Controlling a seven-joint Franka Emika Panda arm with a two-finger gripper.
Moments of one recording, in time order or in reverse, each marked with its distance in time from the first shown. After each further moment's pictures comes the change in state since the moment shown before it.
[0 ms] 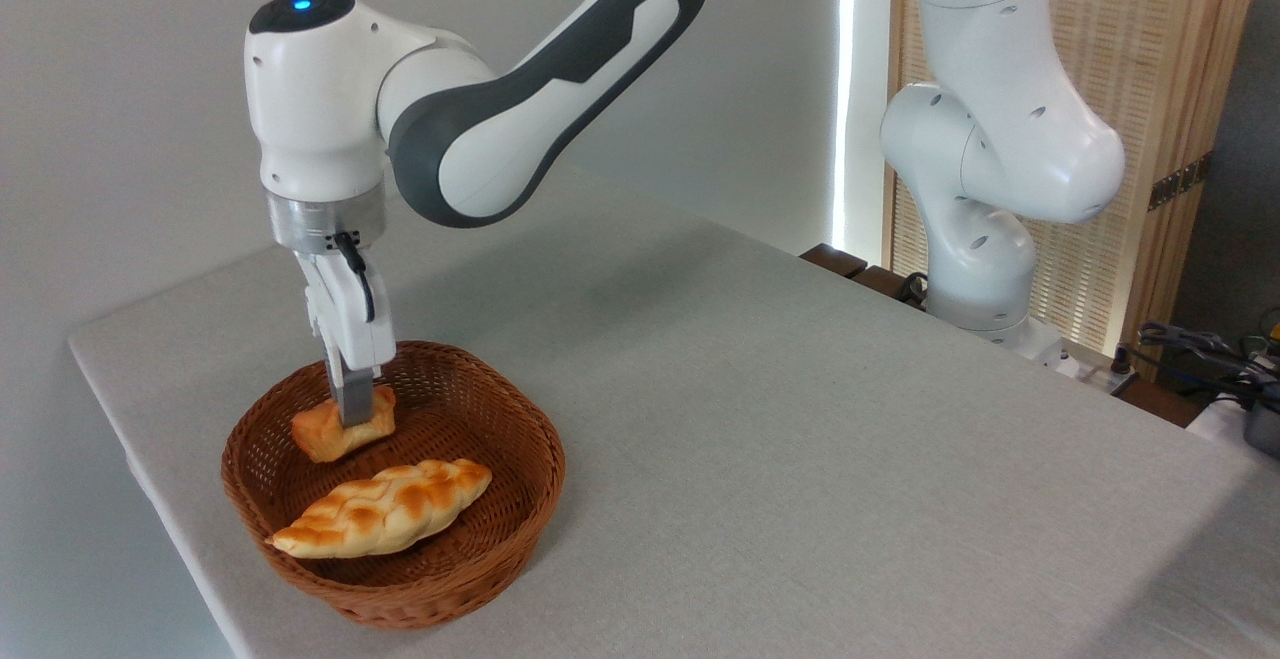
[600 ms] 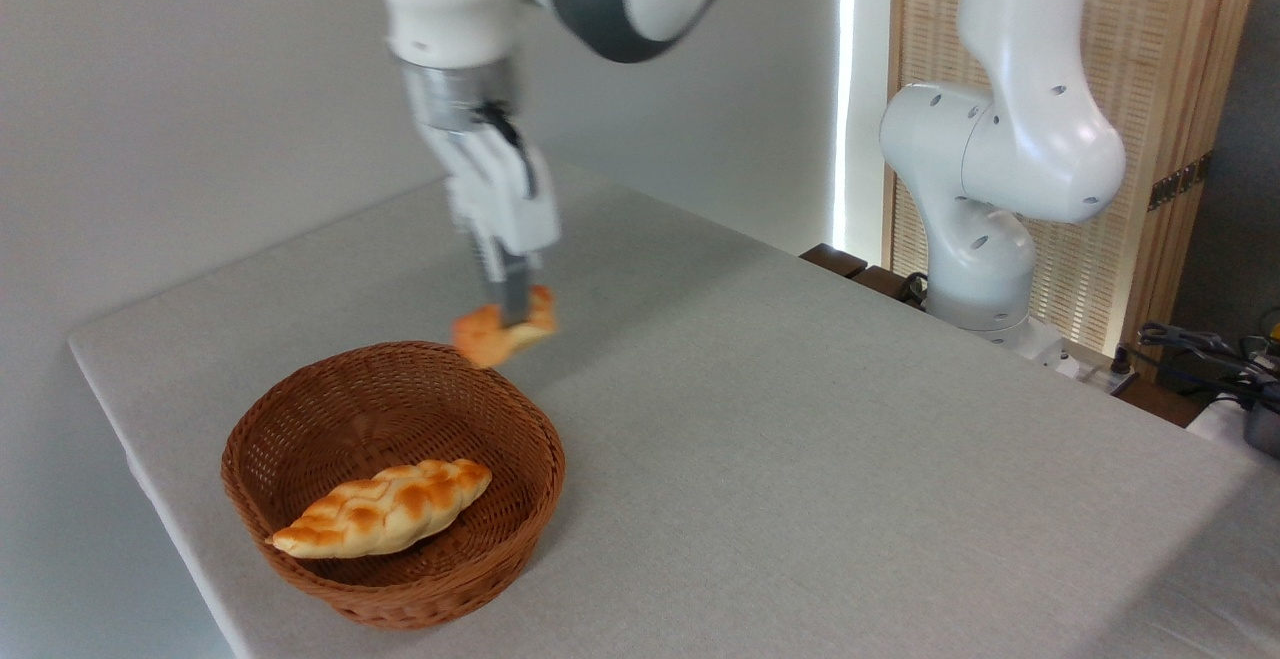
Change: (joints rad) arm 0.012 -0.429 0.143 -0.275 -0.107 -0.345 0.235
